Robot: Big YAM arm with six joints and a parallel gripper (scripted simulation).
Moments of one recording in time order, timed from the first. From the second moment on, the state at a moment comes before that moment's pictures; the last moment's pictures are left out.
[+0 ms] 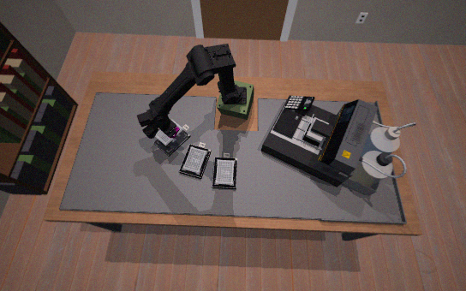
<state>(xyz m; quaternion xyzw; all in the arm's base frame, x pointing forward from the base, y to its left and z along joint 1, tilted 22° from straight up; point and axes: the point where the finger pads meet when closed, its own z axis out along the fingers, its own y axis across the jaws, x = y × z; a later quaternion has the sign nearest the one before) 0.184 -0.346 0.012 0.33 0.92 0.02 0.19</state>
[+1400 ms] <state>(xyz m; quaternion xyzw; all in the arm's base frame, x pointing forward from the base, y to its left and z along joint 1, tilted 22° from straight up) 0.205 -0.351 -0.041 0.33 0.92 0.02 0.19</state>
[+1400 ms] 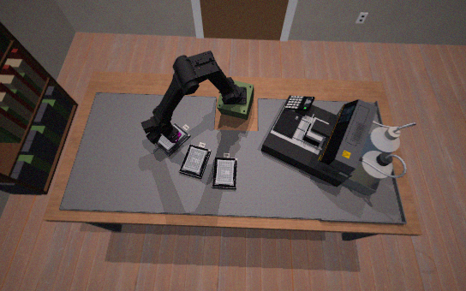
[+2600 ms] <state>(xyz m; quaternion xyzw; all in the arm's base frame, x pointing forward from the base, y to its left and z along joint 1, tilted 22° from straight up) 0.205 -0.352 -0.041 0.33 0.92 0.02 0.19</state>
